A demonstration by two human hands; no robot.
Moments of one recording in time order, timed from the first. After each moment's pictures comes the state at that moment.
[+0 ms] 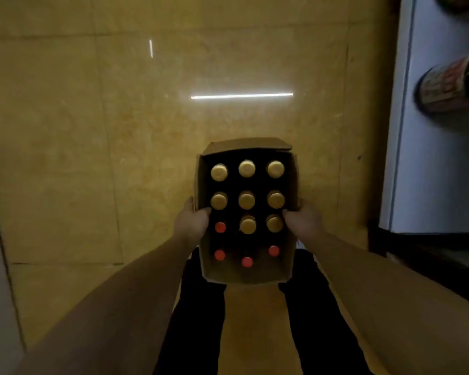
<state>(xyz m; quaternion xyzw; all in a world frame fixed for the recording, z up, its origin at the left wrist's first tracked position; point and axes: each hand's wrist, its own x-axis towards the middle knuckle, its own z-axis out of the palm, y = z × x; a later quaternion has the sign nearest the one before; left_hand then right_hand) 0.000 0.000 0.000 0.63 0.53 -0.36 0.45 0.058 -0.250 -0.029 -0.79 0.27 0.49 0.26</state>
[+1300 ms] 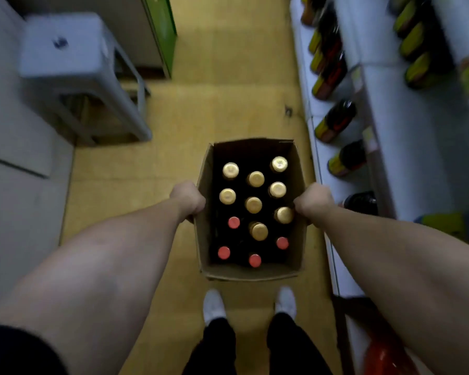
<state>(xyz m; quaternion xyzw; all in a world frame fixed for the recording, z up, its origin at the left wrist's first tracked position) 0.237 0.130 0.392 0.85 0.30 -0.33 0.28 0.291 -0.144 0.396 -0.92 0.18 0.31 0.17</state>
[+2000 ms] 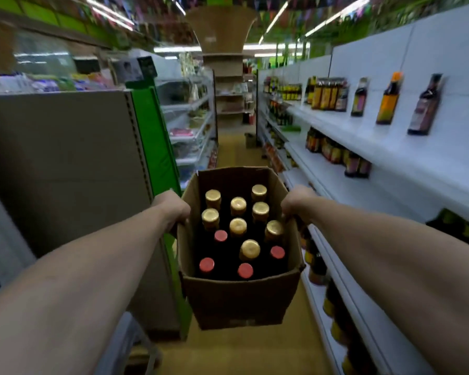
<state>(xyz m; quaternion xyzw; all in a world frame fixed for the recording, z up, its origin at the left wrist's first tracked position) 0.765 0.301 0.840 0.87 0.32 0.08 0.36 0.842 0.033 0.856 -0.93 0.01 0.10 0.35</state>
